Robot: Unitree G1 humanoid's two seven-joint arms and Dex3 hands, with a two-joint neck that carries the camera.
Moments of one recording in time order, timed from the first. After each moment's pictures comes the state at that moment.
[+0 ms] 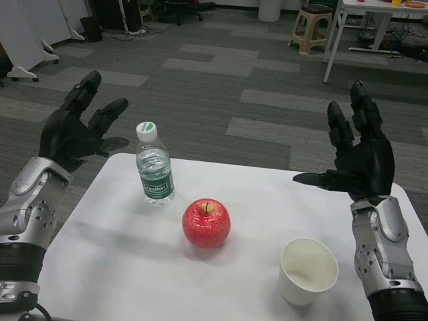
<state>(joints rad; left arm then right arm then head) -0.34 0.33 0.32 0.17 -0.60 0.02 -0.37 -0.28 -0.30 -0.05 0.20 0.61 -0.42 0.21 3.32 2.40</state>
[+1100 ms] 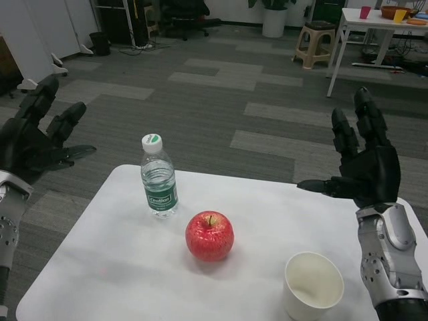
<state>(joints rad) -0.26 0.39 0.48 0.08 -0.53 0.05 -0.37 -0.31 -0.31 -0.05 0.22 0.62 -0.42 0.21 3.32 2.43</state>
